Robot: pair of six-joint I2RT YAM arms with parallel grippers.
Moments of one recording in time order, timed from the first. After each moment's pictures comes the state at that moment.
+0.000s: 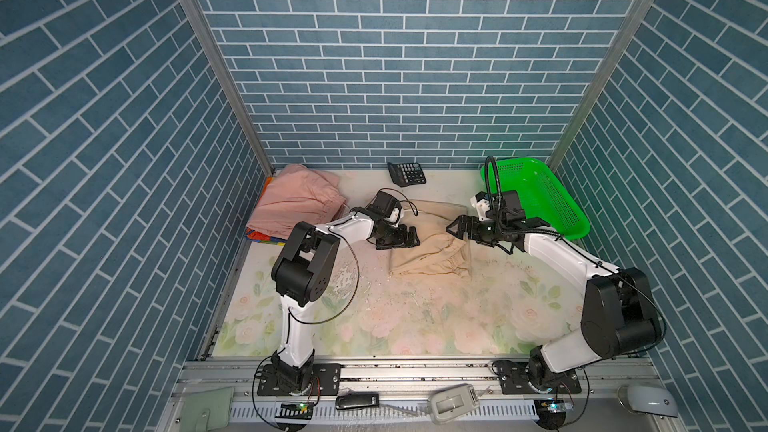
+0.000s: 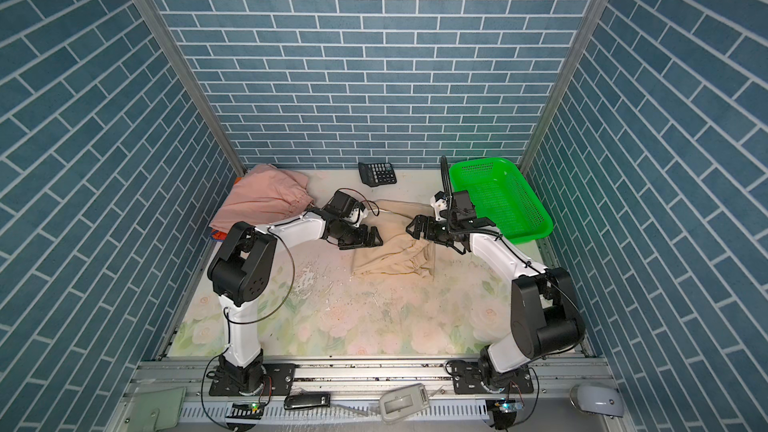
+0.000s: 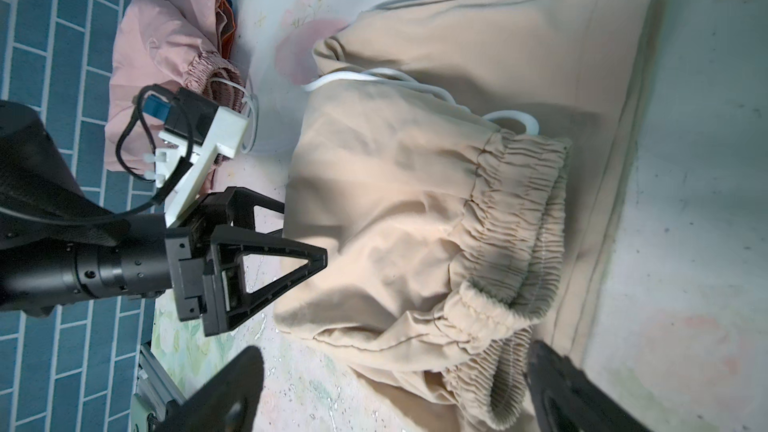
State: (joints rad) left arm -0.49 2.03 1.38 -0.45 0.44 -0.41; right arm 0.33 1.51 1.03 -0.39 -0.46 0.42
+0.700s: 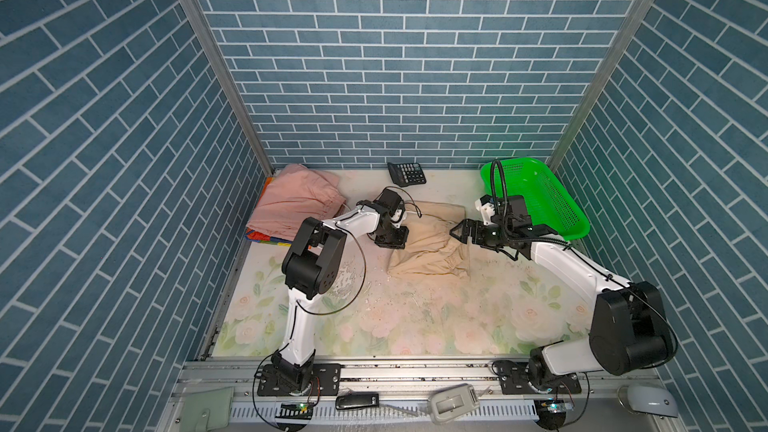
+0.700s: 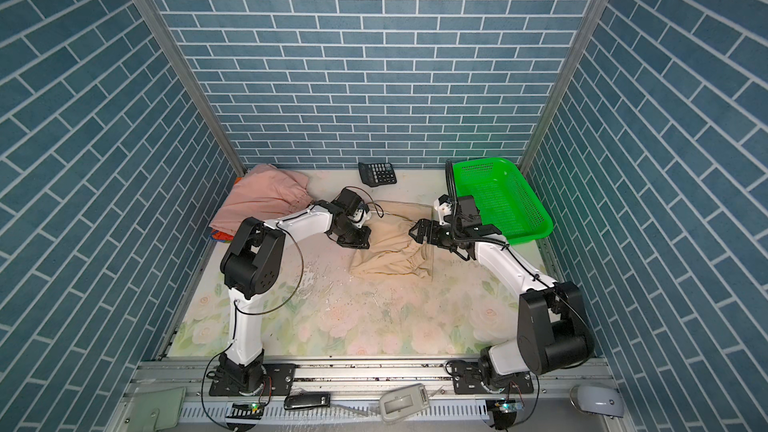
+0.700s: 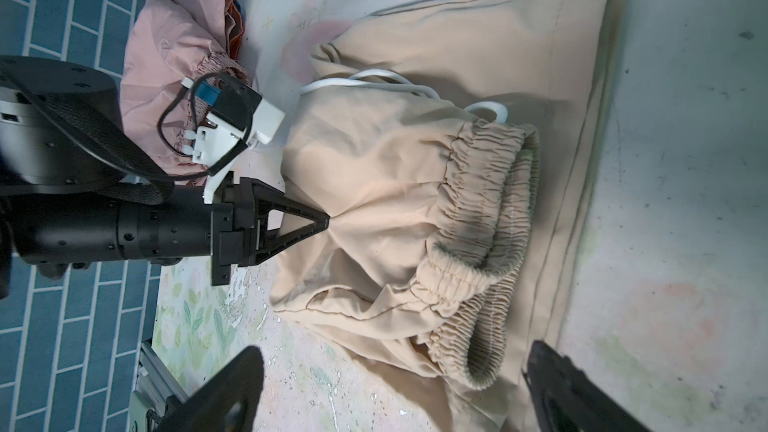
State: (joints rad) left arm -0.50 2.11 1.55 -0.70 0.29 -0.24; right arm 0.32 1.43 0.96 -0.37 -0.46 0.42
